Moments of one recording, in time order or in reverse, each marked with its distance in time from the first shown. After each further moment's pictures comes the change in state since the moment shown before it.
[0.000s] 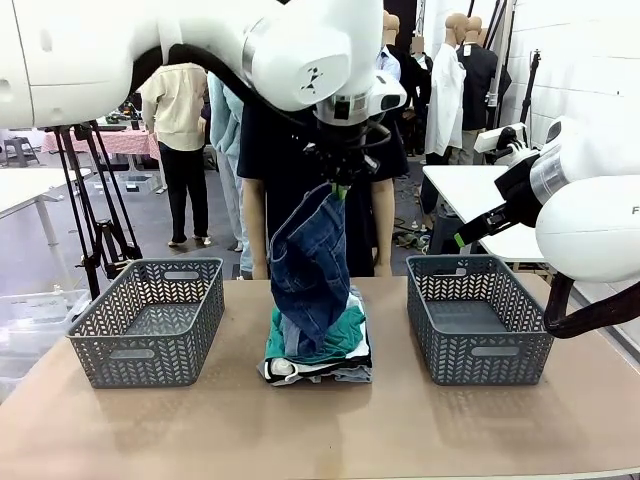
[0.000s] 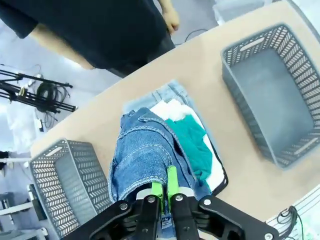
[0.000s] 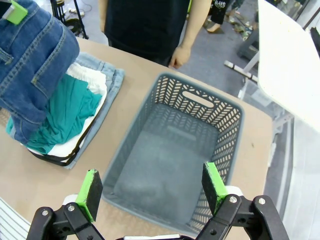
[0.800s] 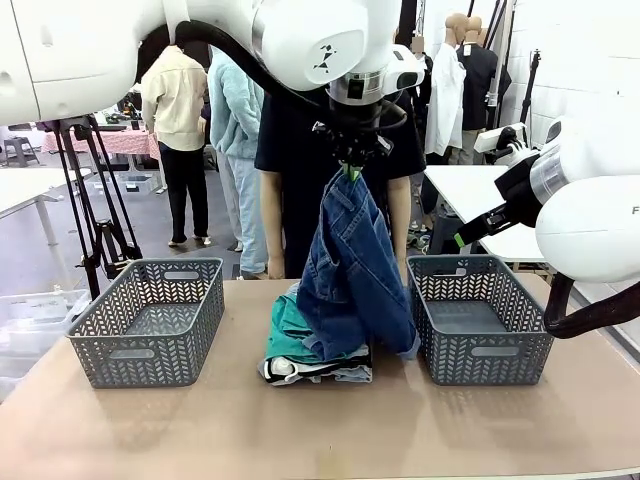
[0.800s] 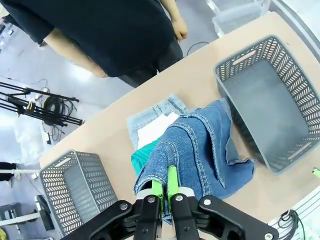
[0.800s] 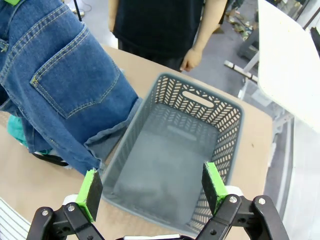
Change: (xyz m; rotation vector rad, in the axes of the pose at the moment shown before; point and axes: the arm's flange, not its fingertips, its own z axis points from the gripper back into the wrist) left arm 0.008 -0.011 0.024 0.021 -0.058 -0.029; right arm 0.000 0.000 0.000 0.000 0.000 0.000
